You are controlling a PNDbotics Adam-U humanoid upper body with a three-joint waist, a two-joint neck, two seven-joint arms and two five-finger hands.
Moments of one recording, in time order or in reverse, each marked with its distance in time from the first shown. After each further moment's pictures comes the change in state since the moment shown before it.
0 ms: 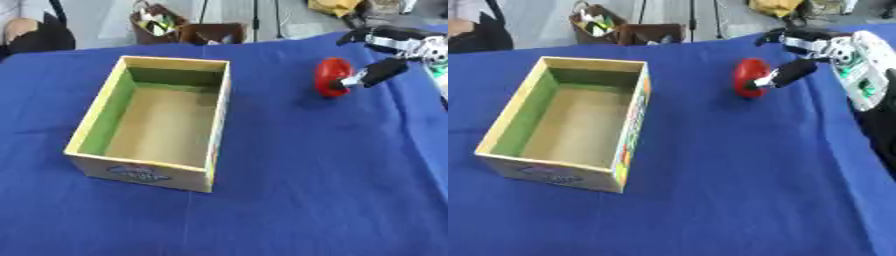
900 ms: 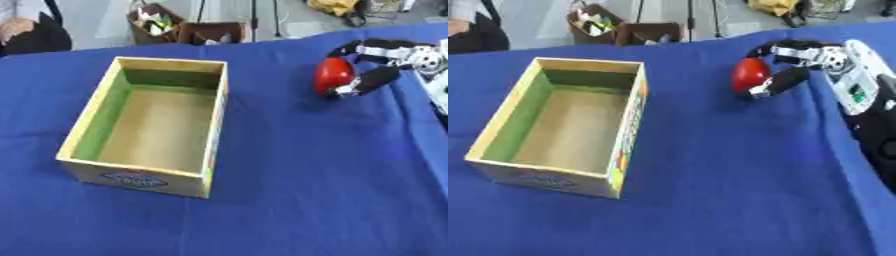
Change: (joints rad) left arm -0.010 0.000 0.000 0.005 0.000 -0.004 -0.007; right arm -0.003 0.002 -0.030 0.042 -0.057 0.013 0.023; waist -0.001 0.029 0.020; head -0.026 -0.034
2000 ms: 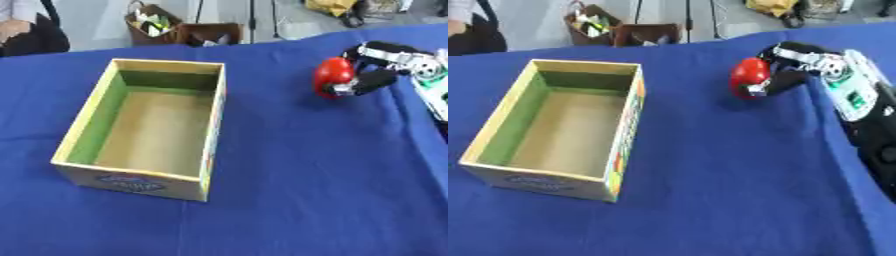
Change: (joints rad) left arm -0.001 -0.001 0.000 0.001 0.000 0.005 -0.006; right arm 0.005 0.005 -0.005 0.001 -0.071 0.035 -0.105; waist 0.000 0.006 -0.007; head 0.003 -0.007
